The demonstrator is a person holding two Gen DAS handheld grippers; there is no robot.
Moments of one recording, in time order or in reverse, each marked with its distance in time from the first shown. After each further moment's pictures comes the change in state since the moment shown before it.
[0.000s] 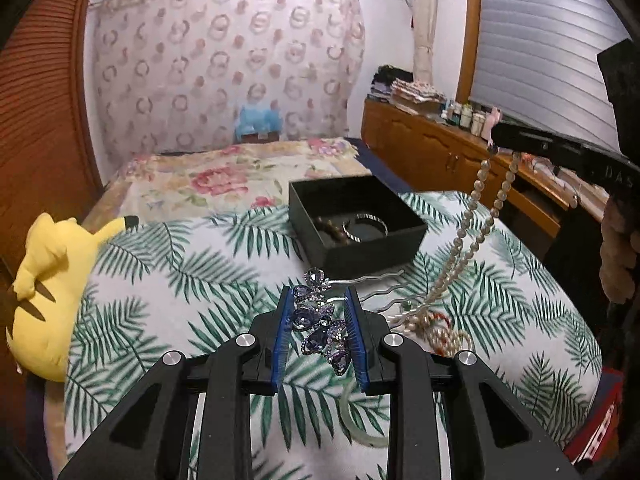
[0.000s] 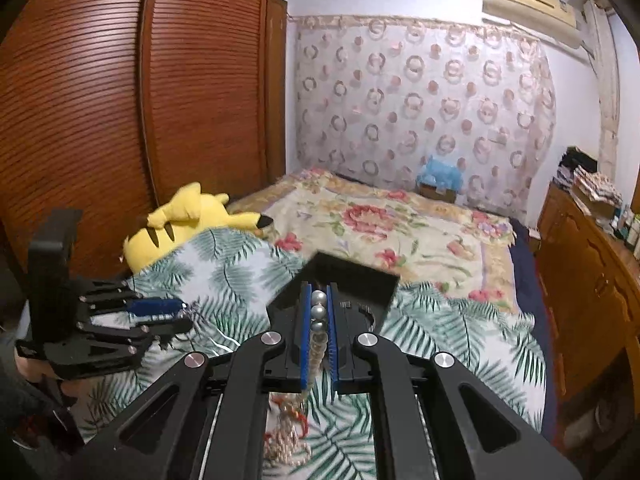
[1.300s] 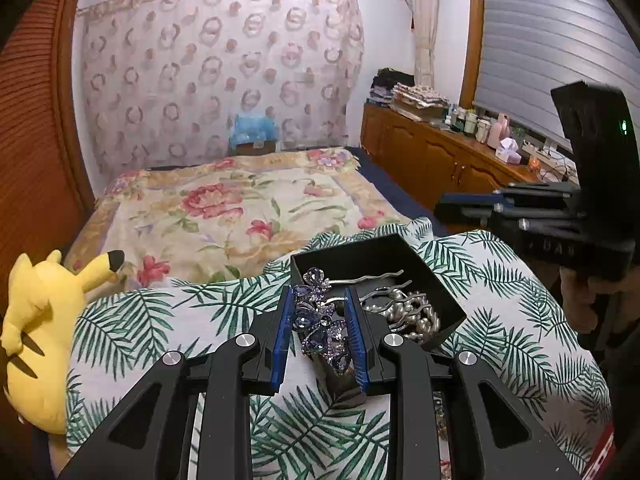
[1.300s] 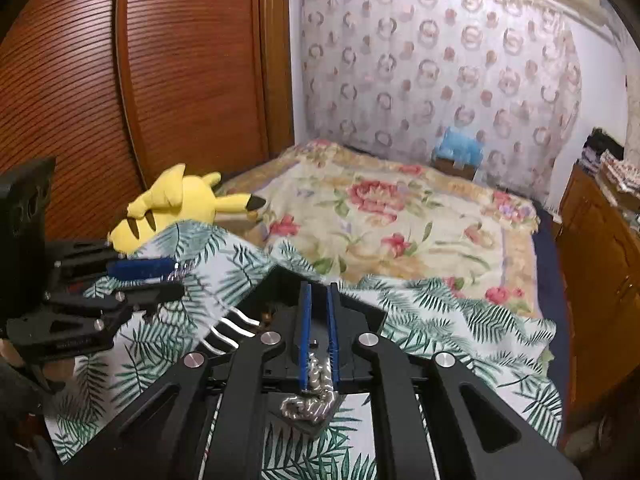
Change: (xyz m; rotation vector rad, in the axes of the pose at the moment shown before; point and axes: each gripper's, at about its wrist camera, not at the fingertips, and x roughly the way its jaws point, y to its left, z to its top) left arm 0.074 0.007 0.072 0.022 0.007 -0.008; right arm 0.125 -0.063 0.019 0.019 0.164 0.071
